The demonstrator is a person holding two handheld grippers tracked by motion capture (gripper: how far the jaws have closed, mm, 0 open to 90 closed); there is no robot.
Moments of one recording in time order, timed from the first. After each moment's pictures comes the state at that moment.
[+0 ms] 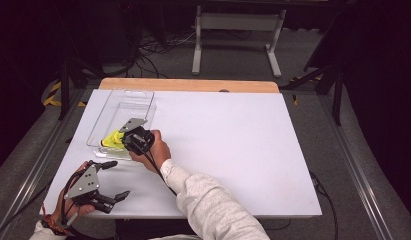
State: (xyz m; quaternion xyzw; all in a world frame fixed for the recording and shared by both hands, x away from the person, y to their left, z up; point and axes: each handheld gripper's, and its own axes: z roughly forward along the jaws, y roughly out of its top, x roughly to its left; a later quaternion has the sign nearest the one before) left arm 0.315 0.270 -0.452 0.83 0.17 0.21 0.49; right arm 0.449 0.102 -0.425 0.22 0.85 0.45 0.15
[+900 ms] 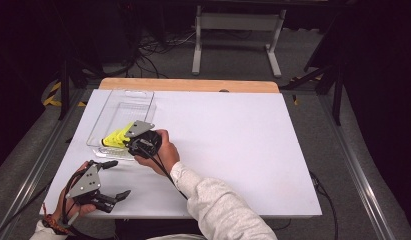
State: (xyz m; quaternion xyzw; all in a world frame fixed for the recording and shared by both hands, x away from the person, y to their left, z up) left arm 0.316 0.269 -0.453 0.84 0.17 0.21 0.48; right arm 0.428 0.077 -0.407 0.18 0.85 0.46 0.20
